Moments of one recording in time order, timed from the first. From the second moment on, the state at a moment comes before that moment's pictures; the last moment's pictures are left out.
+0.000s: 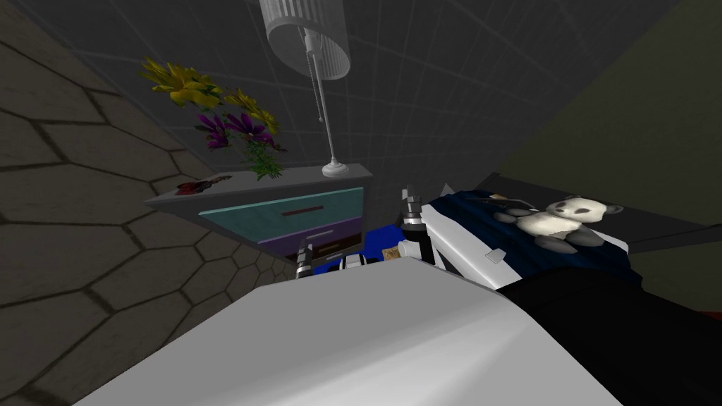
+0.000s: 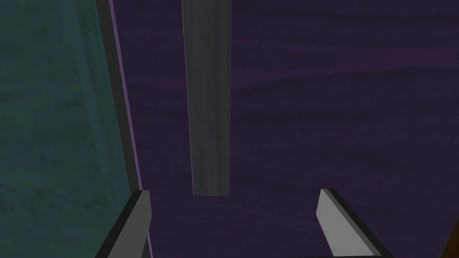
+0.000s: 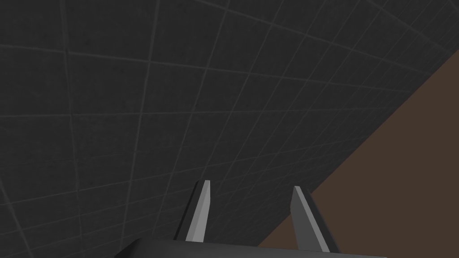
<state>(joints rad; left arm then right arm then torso) 0.27 0.03 0.04 -1.02 0.05 -0.89 -0.01 0.45 -0.05 -0.03 -2.23 -0.03 -0.43 0.12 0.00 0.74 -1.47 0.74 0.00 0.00</state>
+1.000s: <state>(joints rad) 0.25 0.04 0.04 -1.07 0.05 -0.83 0.00 0.45 -0.05 -0.03 -2.23 -0.03 -0.43 0.12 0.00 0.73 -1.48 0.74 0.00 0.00</state>
